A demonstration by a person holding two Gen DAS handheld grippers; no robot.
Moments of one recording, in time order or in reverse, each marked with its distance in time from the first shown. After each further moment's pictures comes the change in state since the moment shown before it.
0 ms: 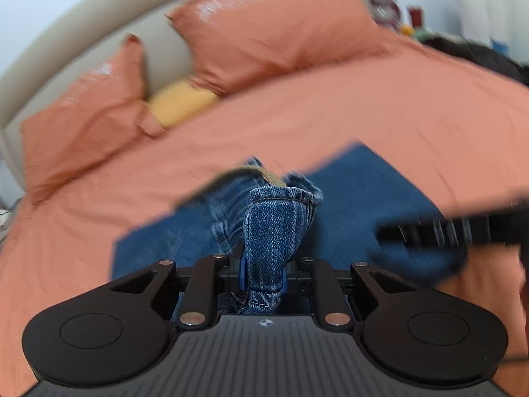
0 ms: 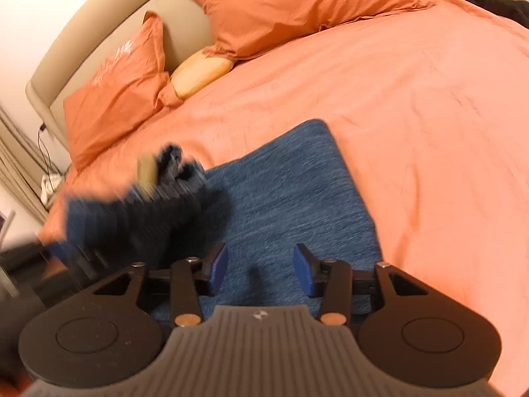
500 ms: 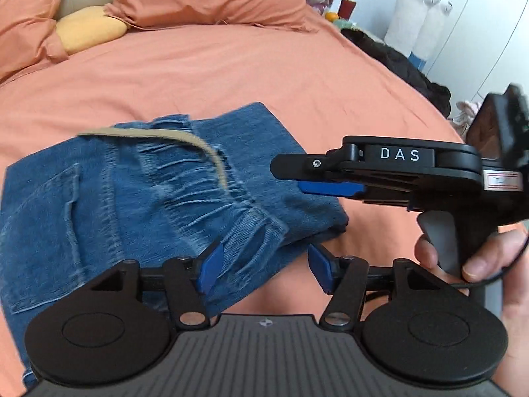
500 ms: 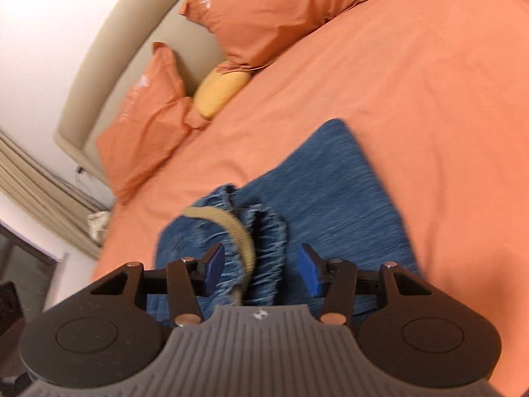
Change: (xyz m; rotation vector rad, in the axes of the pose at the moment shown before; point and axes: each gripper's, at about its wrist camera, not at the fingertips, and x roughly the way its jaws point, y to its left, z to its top) left arm -0.012 0.056 -0.016 -0.145 0.143 -0.518; right arm -0.004 -0.012 0.009 0.186 0.003 0.218
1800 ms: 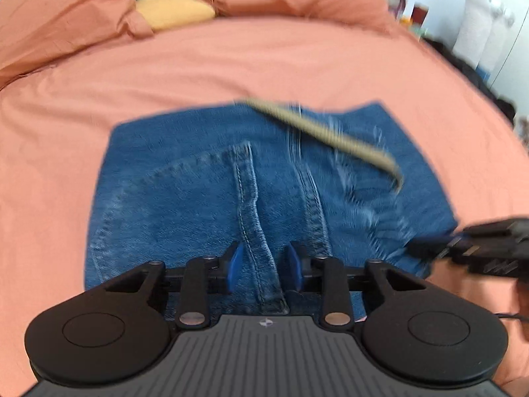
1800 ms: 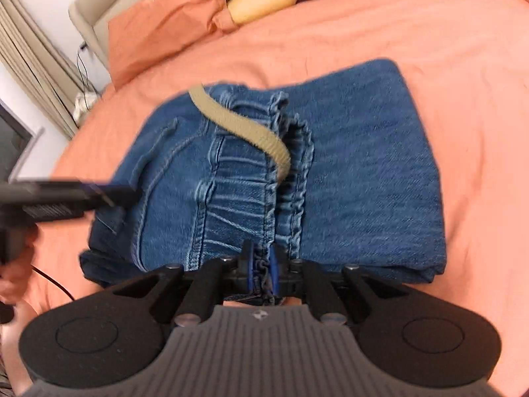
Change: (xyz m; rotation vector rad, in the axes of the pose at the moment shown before) left arm 0.003 0.090 -0.013 -0.089 0.050 0.211; right arm 0.026 0.022 -0.032 -0.344 0.234 -0.110
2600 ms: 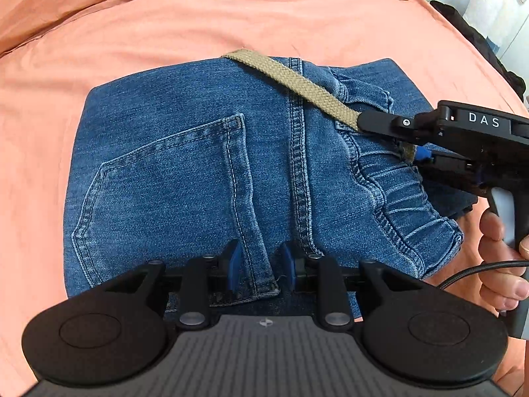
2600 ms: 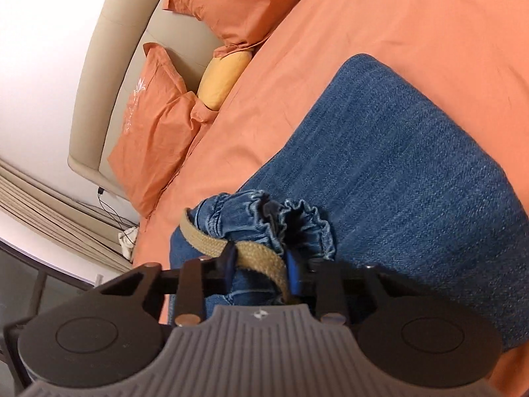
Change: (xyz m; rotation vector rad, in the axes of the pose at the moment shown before) left arm 0.030 0.000 0.004 0.005 0.123 -0.015; right arm 0.062 -0.039 0.032 0.476 -0.232 0.229
